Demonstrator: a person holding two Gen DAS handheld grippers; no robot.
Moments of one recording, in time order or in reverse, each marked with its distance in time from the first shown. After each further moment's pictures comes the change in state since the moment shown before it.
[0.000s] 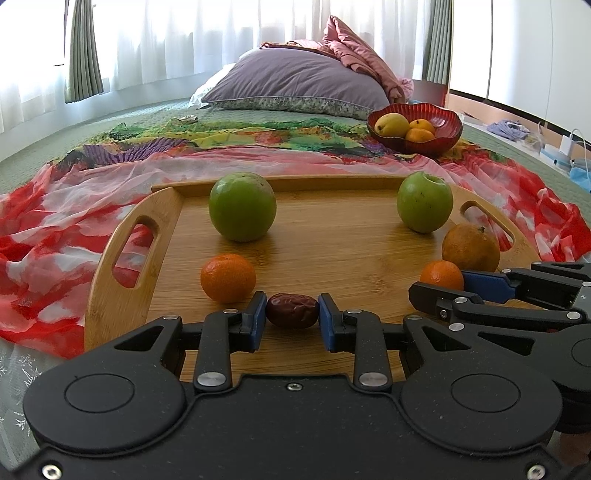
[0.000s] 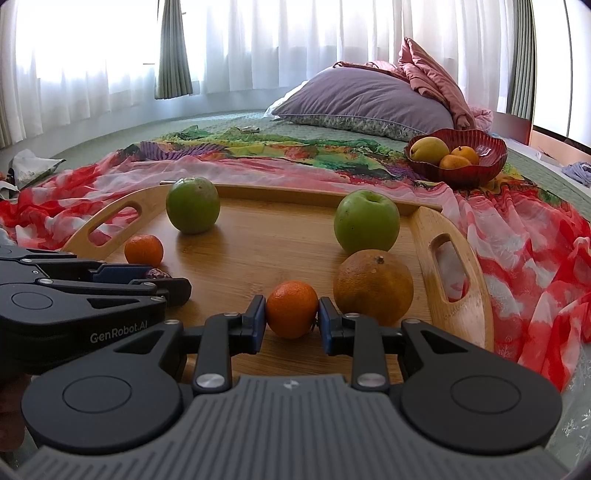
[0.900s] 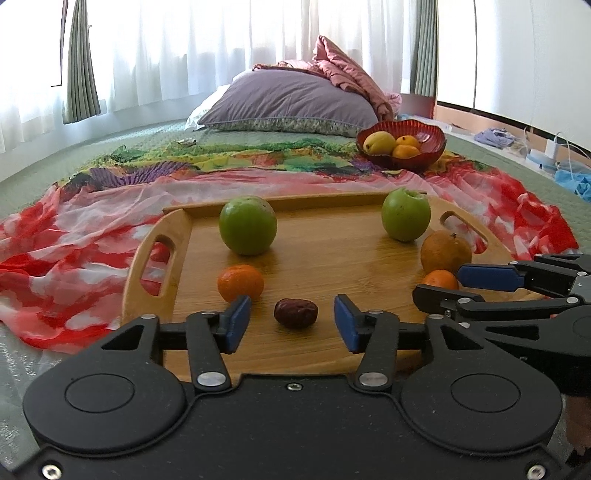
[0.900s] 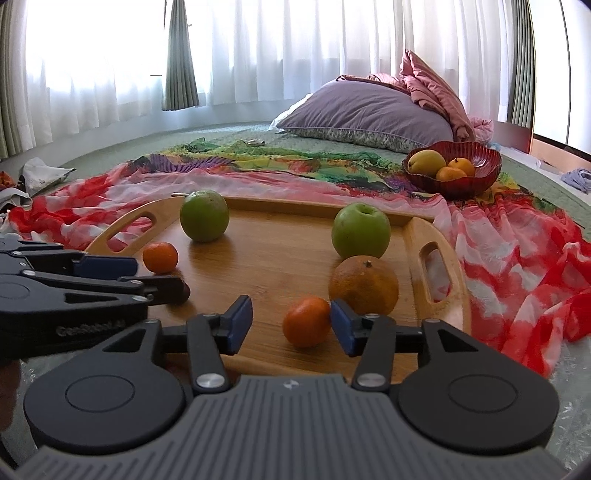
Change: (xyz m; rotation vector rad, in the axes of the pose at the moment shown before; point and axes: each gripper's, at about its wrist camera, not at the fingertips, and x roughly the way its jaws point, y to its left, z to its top) left arm -0.048 0.004 -0.005 0.039 -0.065 -0.014; right arm -0.031 -0.003 -0.001 -0.006 -0.039 0.018
